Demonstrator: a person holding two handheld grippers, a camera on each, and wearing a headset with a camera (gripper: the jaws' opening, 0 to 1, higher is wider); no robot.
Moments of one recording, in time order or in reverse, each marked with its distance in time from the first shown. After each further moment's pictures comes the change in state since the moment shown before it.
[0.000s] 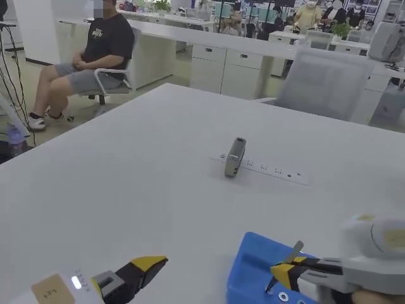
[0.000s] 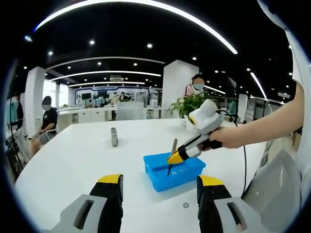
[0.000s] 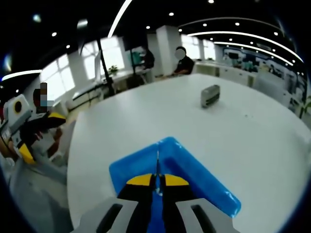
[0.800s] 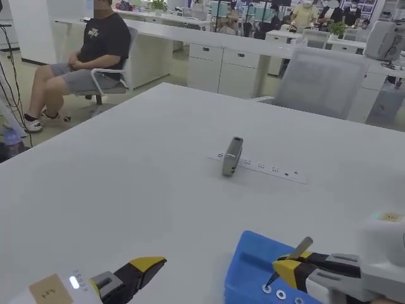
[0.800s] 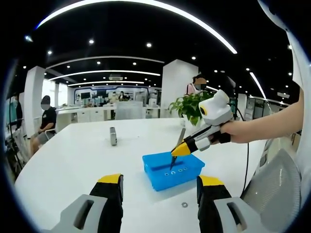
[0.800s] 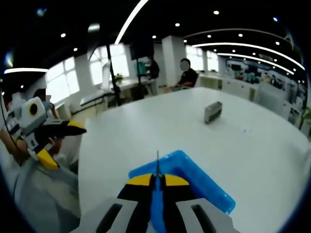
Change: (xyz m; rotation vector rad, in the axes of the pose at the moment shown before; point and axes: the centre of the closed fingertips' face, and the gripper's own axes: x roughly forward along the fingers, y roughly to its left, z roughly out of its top) left arm 0.001 -0.002 -0.001 0.000 0.006 -0.008; right arm -0.039 0.028 0.023 -0.051 -0.098 0.009
